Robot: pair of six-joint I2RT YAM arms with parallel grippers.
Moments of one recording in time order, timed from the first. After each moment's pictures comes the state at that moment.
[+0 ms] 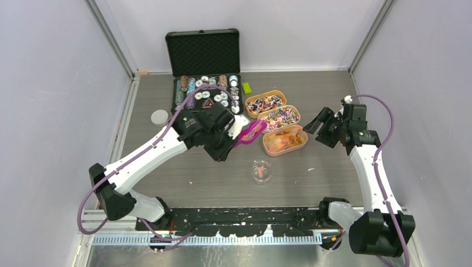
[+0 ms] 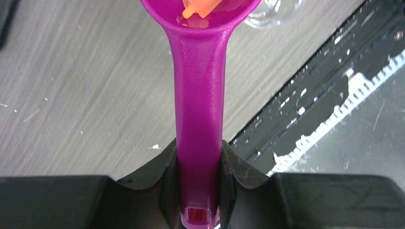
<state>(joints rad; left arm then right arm) -0.87 1.40 1.47 -1.13 0.07 -0.03 -0.11 1.04 0.92 -0.68 -0.33 0.54</state>
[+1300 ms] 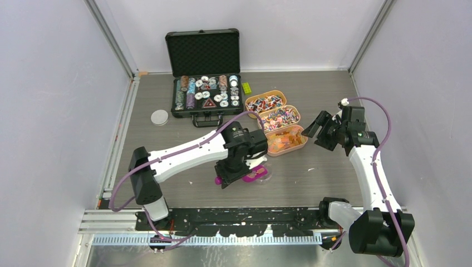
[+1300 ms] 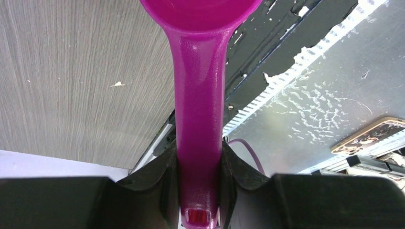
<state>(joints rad) -1.15 1.69 1.64 -1.54 0.05 -0.08 -0.11 1.04 0.89 -0.70 -0.35 0.50</state>
